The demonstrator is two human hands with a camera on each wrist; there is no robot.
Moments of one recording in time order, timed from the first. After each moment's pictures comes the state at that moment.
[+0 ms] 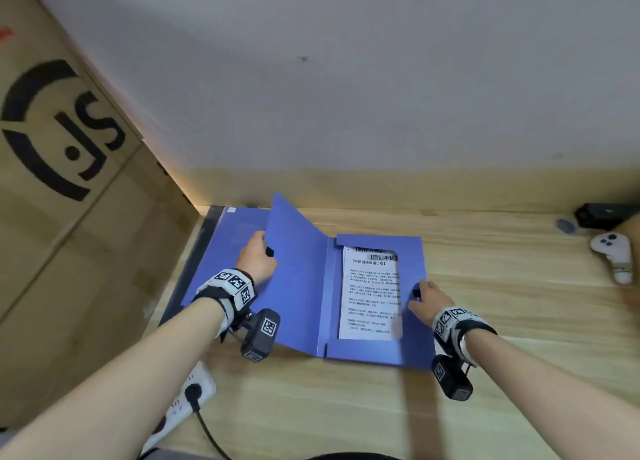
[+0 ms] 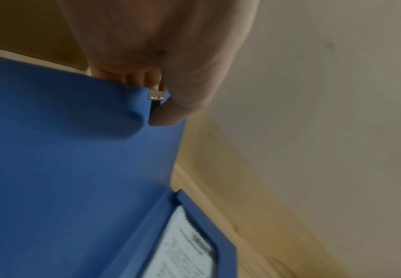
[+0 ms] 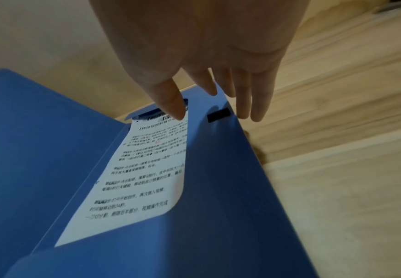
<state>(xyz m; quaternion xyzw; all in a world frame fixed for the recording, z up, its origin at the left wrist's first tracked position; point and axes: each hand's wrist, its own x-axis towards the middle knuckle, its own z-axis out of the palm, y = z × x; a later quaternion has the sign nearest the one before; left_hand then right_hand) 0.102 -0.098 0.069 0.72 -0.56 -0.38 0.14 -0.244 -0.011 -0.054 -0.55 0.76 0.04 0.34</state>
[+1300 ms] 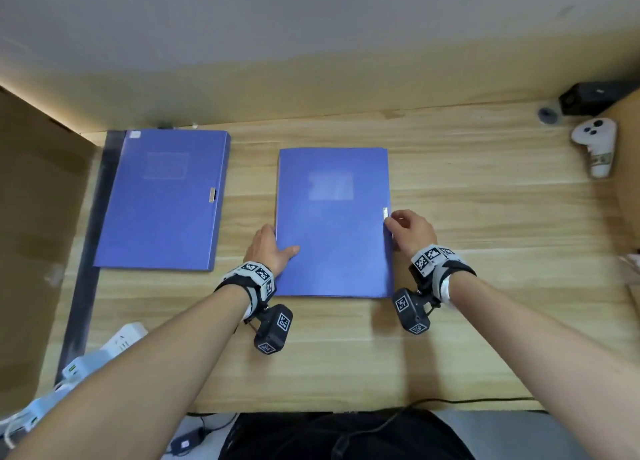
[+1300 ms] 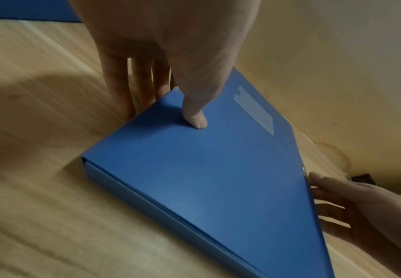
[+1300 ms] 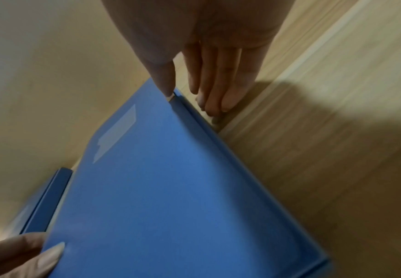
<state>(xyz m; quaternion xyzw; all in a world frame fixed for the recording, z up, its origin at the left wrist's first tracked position) 0.010 -0.049 -0.108 0.71 -0.60 -0.37 -0.02 -0.276 0.009 -0.110 -0.34 0.82 -0.22 0.40</state>
